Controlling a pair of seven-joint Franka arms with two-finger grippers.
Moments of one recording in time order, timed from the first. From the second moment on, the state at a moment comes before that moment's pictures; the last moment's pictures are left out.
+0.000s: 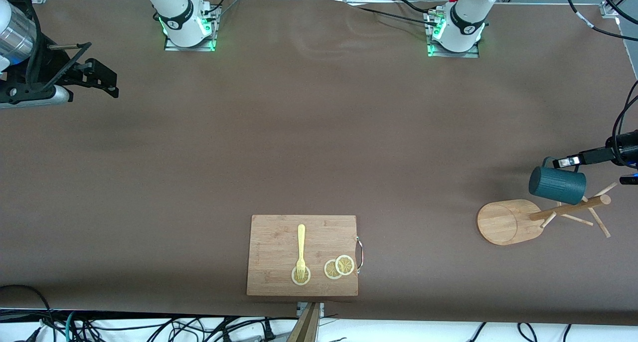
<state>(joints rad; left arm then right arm) 0.38 0.56 0.25 -1.62 -1.20 1.35 0.51 0.09 0.02 0.03 -1.53 0.00 1.51 0.02</state>
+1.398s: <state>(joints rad) 0.45 0.68 0.24 -1.56 -1.26 1.28 0.66 0.09 0.02 0.04 -1.53 0.00 1.51 0.02</state>
